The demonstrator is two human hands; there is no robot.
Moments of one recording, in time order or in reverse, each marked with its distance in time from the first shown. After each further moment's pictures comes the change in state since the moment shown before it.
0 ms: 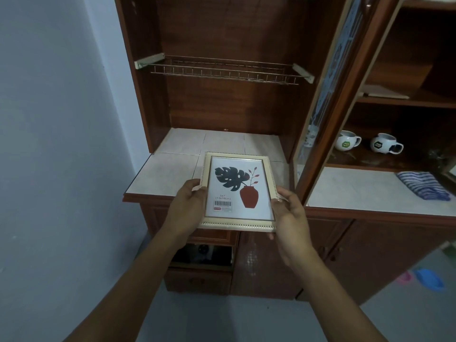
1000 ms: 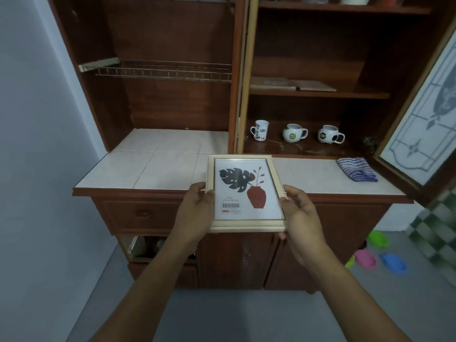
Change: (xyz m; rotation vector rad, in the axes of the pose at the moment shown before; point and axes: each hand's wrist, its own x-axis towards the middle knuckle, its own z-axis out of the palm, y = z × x) left_hand -0.112 0.040 0.179 -0.082 -0.022 0.071; right_hand -0.030 -0.044 -0.213 0.011 0.021 -0.021
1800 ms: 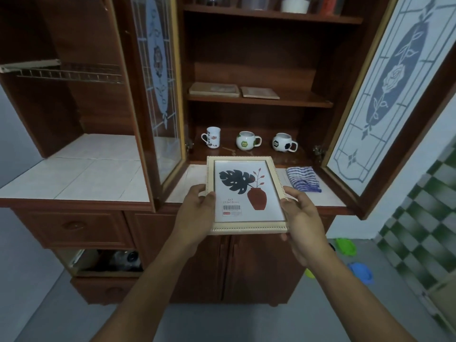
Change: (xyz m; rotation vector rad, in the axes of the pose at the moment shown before) left_hand -0.003 0.048 0.211 0.000 -0.005 0.007; right_hand 0.073 -0.051 -0.194 -0.055 0.017 0.041
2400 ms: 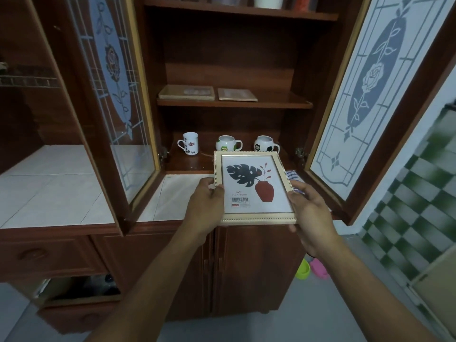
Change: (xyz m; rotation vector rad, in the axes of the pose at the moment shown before) left_hand 0.061 0.025 0.074 0.081 -0.124 0.060; right_hand 0.072 -0.016 -0.048 0.019 0.084 -0.042
